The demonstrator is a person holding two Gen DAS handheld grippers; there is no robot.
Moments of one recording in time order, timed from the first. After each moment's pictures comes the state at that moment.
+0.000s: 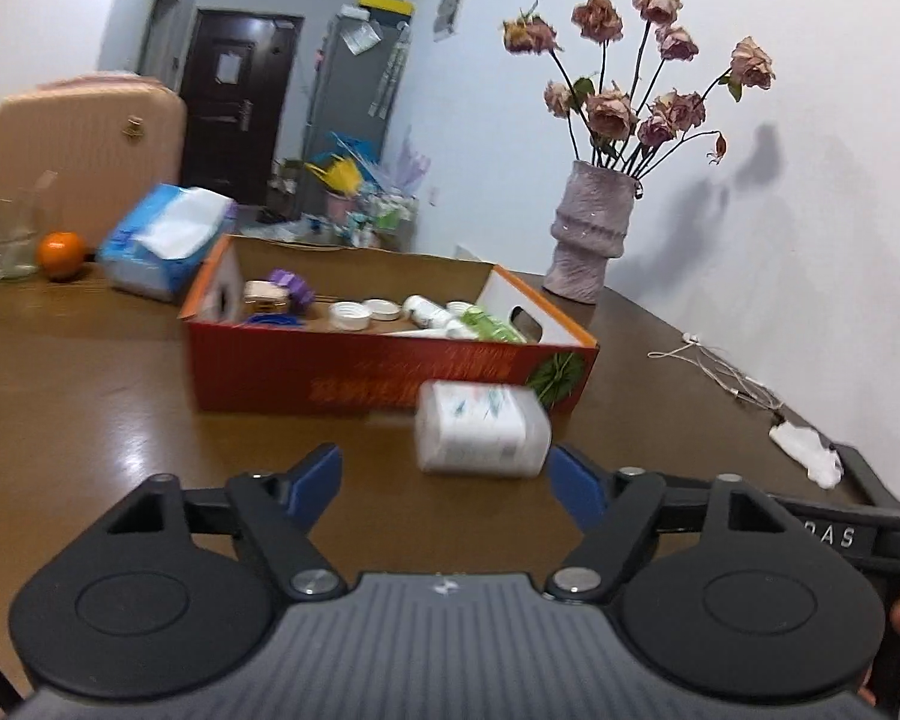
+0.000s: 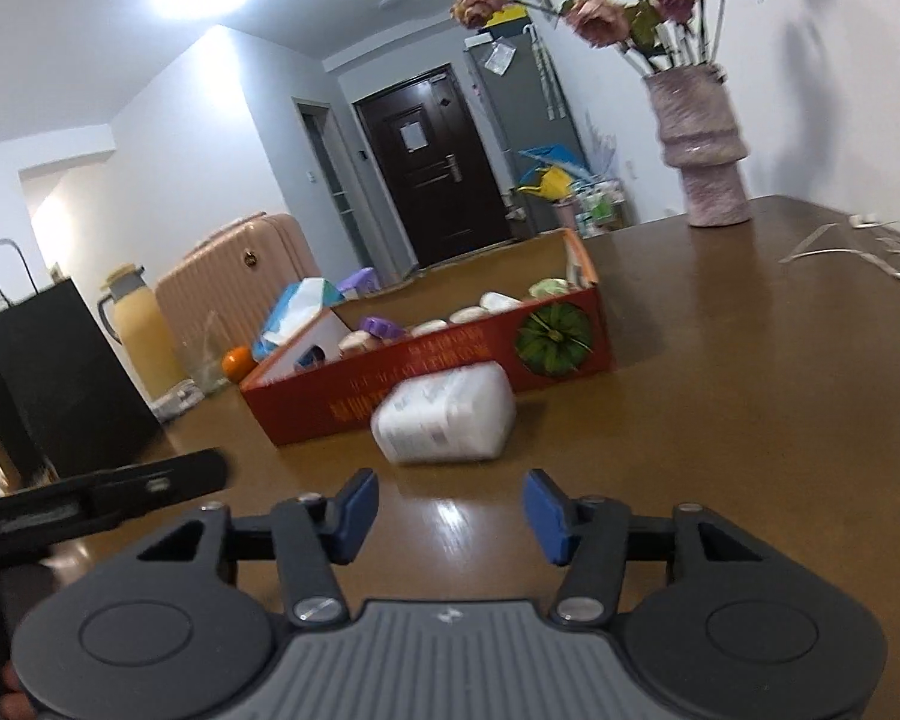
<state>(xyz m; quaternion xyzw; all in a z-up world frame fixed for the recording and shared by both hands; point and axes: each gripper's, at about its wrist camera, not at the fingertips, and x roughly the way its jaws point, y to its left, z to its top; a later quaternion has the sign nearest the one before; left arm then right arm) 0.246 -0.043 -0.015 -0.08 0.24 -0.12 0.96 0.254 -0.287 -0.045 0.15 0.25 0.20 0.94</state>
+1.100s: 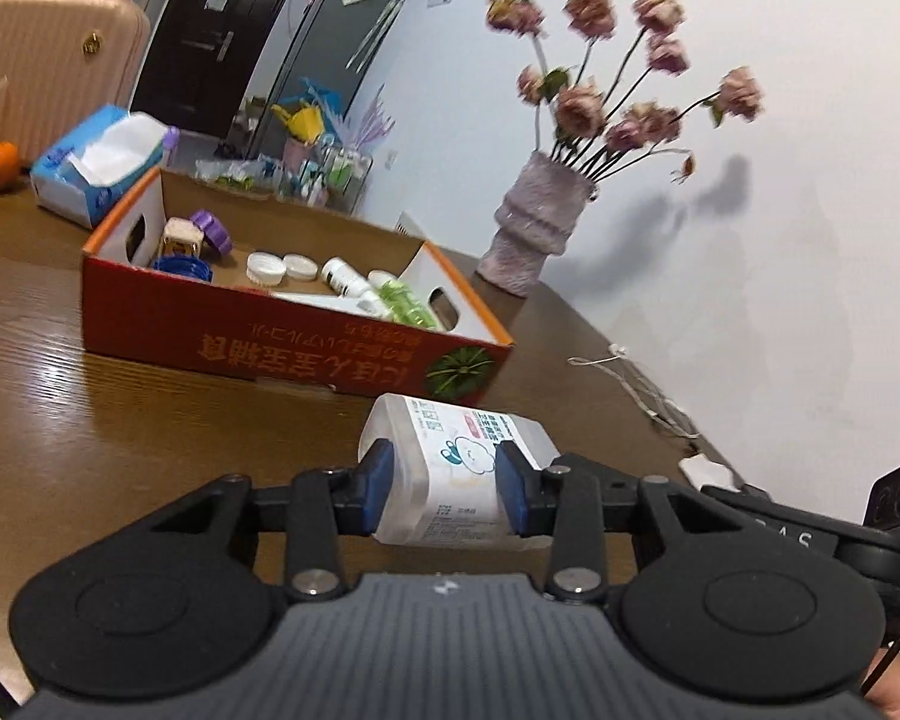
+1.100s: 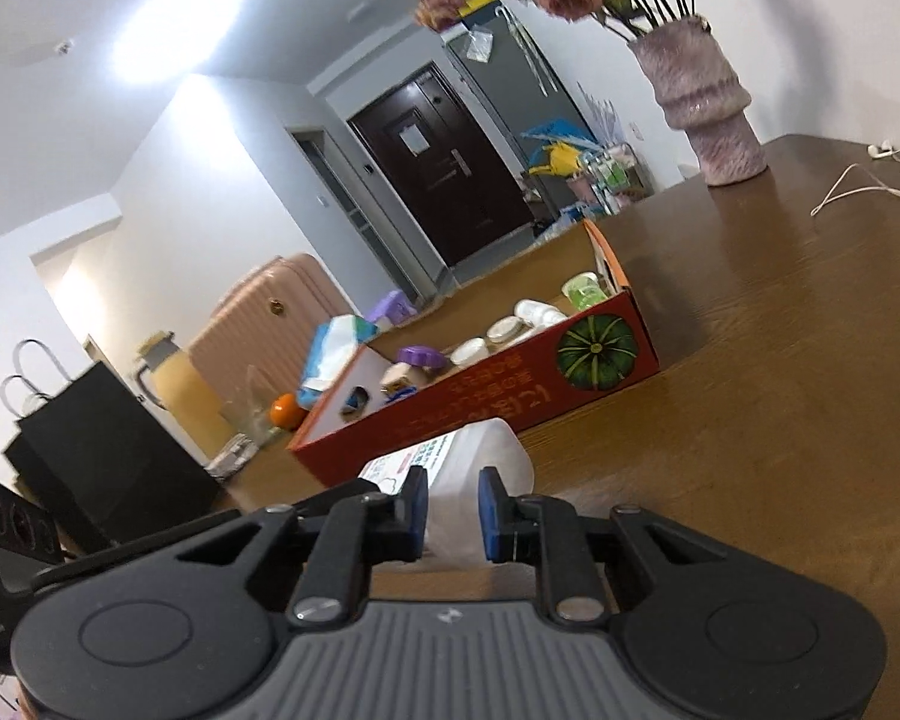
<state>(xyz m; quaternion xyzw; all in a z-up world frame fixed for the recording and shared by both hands) 0.241 -0.065 -0.003 -0.17 0.26 -0.17 0.93 0.262 -0.294 -0.027 0.25 0.26 0.23 0.91</state>
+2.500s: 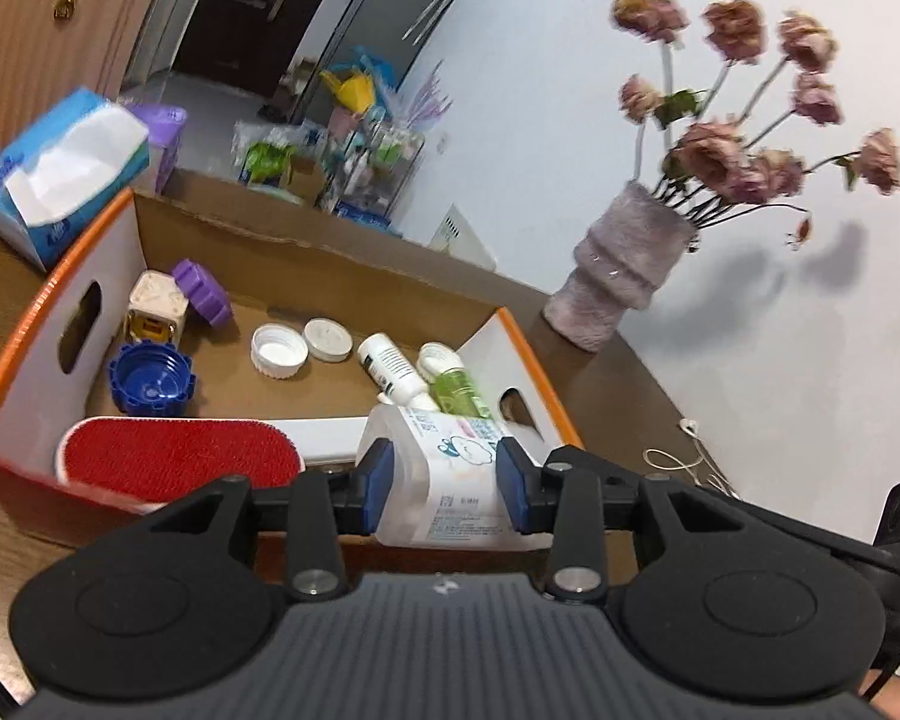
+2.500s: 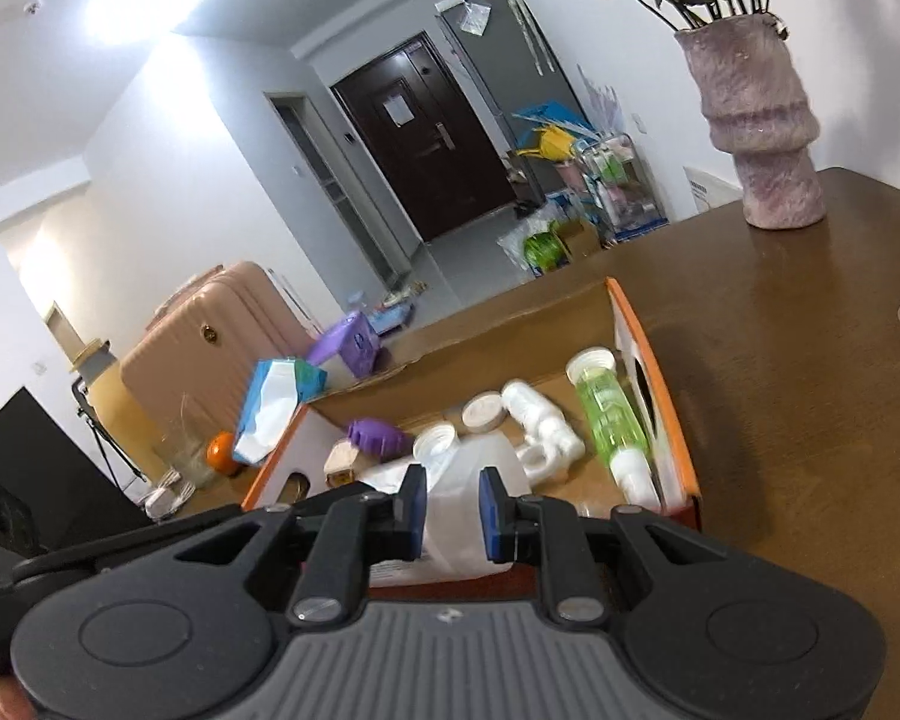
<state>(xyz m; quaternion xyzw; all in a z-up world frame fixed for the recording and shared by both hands) 0.432 -0.049 0.003 -0.22 0.32 -0.13 0.91 0.440 -0.267 0.002 0.21 0.29 0.21 0.91</state>
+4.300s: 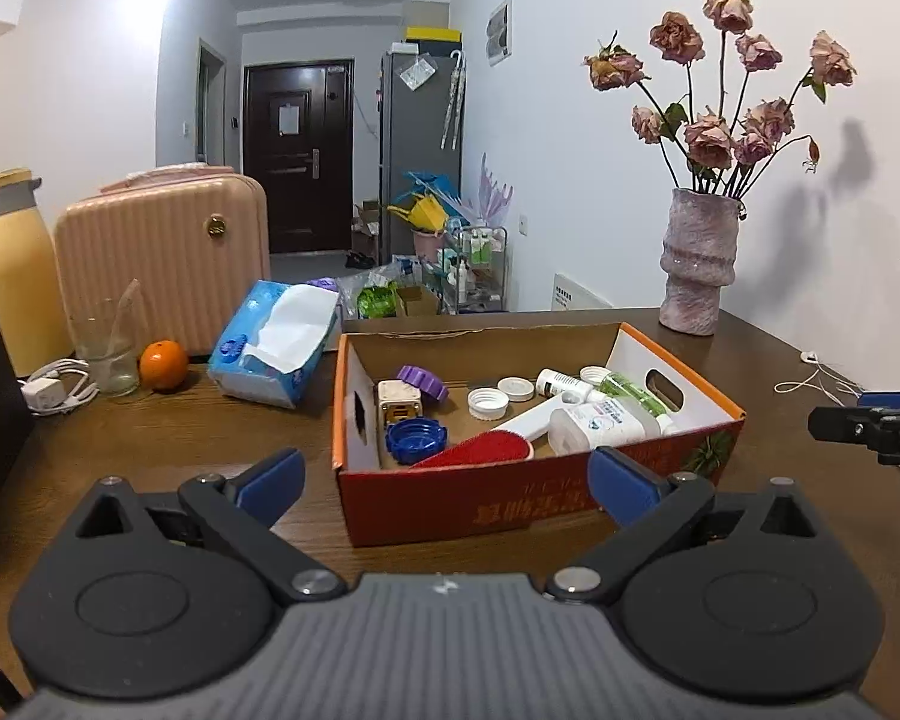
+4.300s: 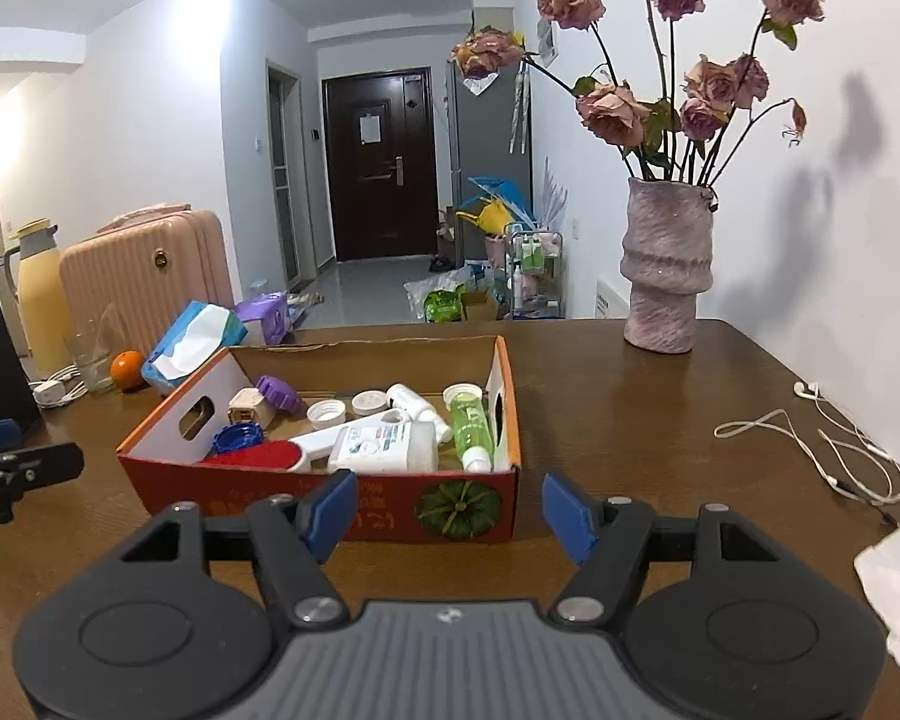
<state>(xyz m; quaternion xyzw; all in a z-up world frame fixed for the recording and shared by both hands) 0.273 -0.003 0.036 0.00 0.21 -0.01 0.98 0.316 -0.273 0.033 0.01 0.23 0.10 0.97</state>
